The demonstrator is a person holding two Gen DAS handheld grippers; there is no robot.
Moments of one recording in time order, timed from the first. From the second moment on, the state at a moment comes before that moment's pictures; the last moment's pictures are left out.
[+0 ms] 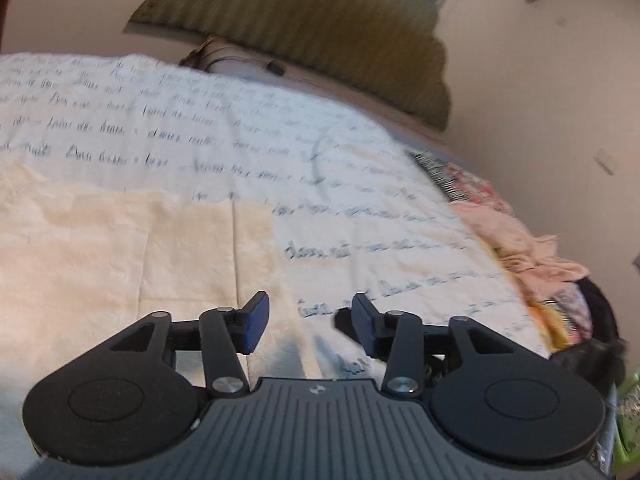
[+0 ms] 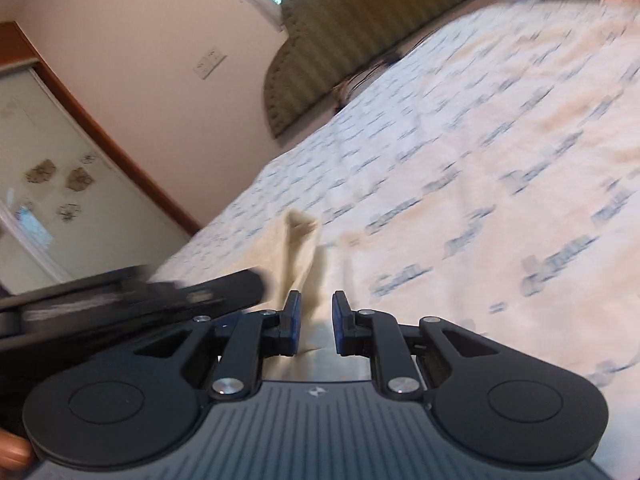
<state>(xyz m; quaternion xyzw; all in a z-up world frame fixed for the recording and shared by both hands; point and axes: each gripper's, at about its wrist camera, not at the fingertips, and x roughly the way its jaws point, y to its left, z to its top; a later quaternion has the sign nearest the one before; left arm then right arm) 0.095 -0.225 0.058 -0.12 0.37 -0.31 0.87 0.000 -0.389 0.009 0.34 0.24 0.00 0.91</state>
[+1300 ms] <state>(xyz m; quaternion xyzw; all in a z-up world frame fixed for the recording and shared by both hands) 0.012 -0.008 0.029 0.08 0.28 -0.14 0.95 -0.032 -0.195 0.053 0.01 0.26 0.26 0.93</state>
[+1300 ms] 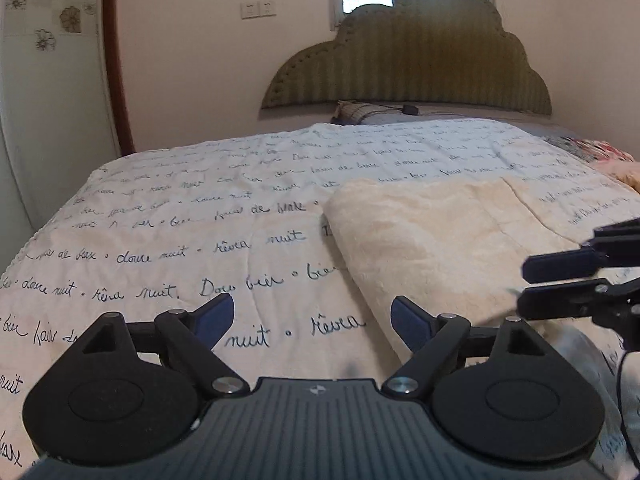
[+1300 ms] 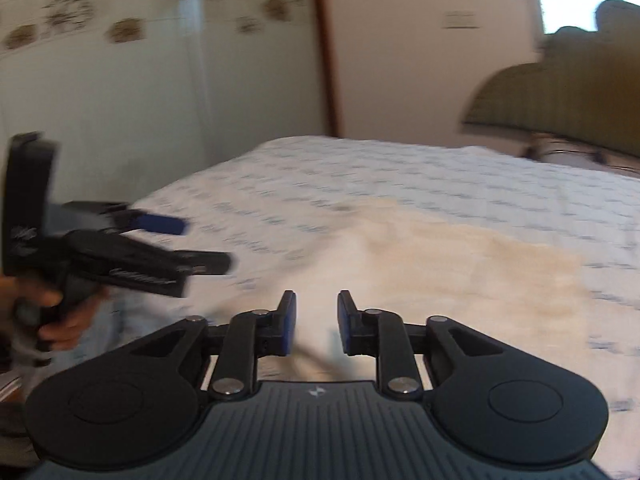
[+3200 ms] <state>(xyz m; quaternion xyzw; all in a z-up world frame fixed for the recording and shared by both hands) -0.012 -0.028 0.035 0.16 0.21 -0.08 0.96 0.007 -0.309 0.000 -0.01 0.31 0.01 0.95</state>
